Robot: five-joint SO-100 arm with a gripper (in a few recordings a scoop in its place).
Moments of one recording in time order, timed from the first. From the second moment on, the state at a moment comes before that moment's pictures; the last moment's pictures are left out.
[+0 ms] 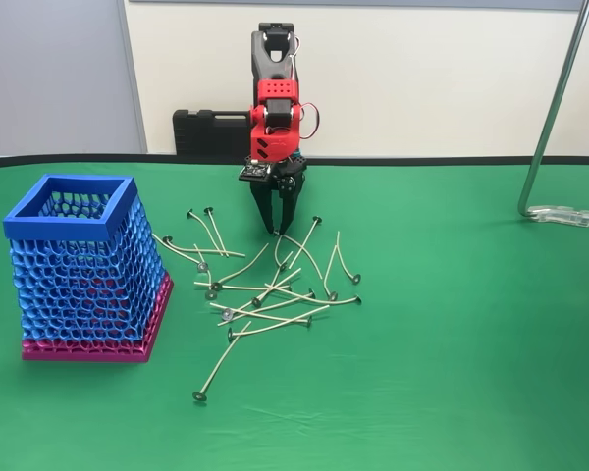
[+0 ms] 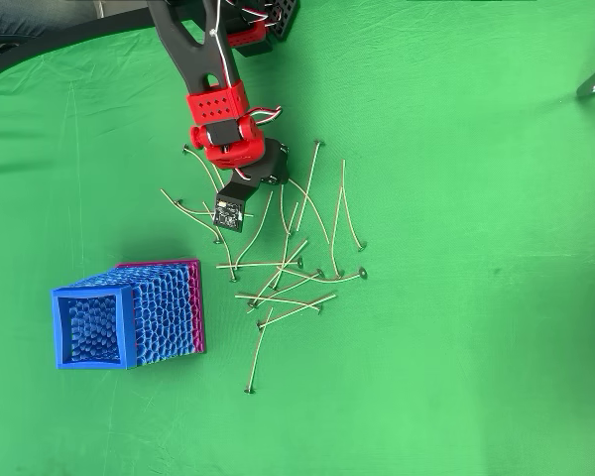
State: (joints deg) arm -2.2 93.1 119.2 50.6 -64.8
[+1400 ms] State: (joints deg) arm -1.8 94.7 101.0 66.6 -54.3
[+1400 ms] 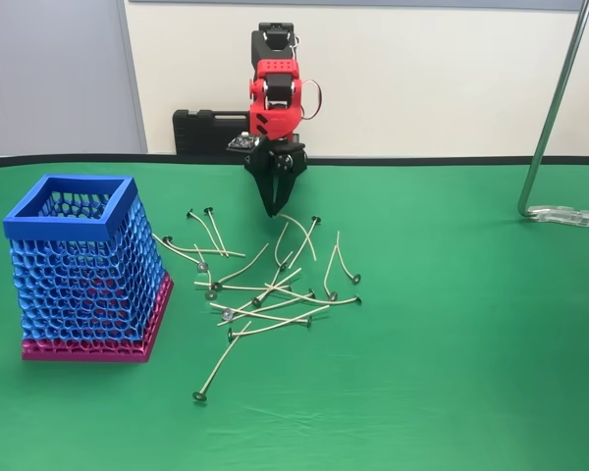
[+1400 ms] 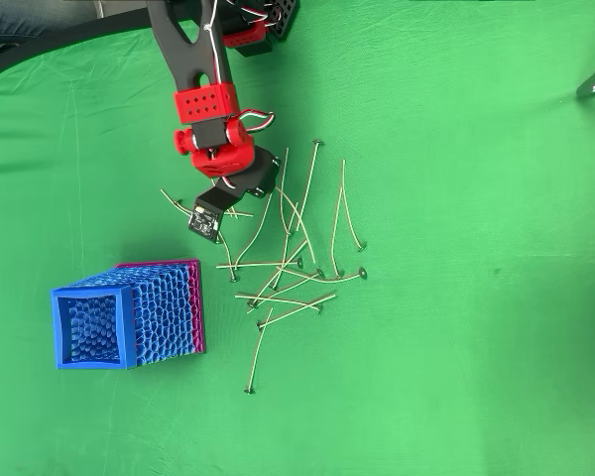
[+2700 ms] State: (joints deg) arm 12.2 91.1 48.0 81.7 -48.7
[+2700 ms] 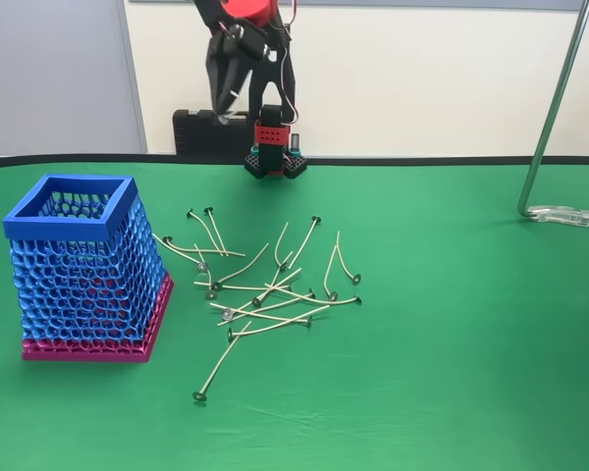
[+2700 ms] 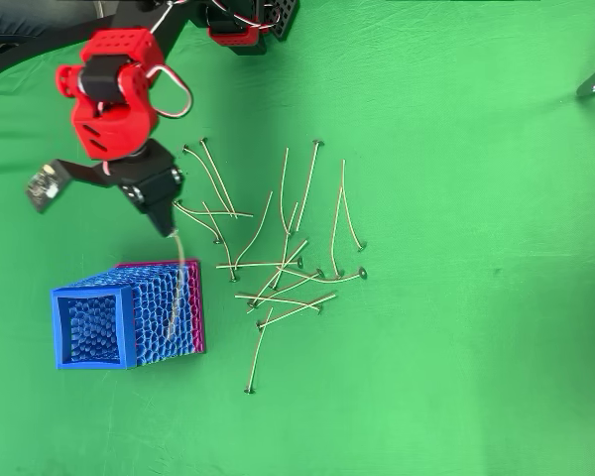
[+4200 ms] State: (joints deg) arm 29.1 49.7 -0.1 73.3 -43.2
